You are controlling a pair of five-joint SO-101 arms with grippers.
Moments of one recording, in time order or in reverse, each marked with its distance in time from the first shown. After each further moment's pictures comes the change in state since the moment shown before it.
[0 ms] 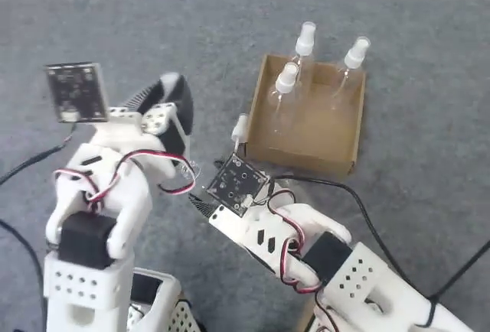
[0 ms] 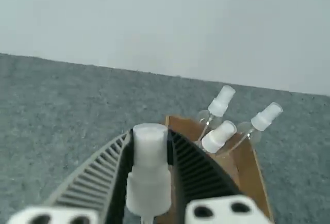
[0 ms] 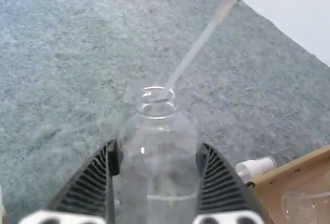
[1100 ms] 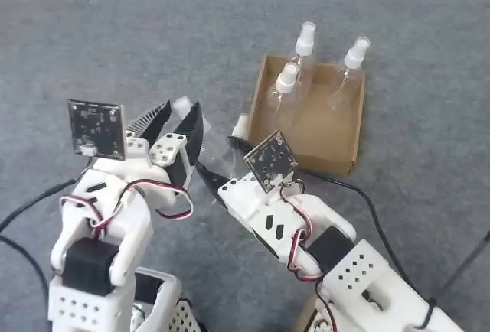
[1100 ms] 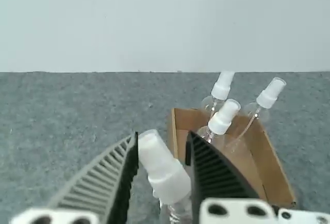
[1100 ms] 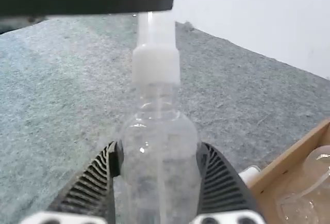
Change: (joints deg) left arm 1.1 -11.9 10.1 0.7 -8.0; right arm 7.0 0.1 5.5 -14.6 -10.7
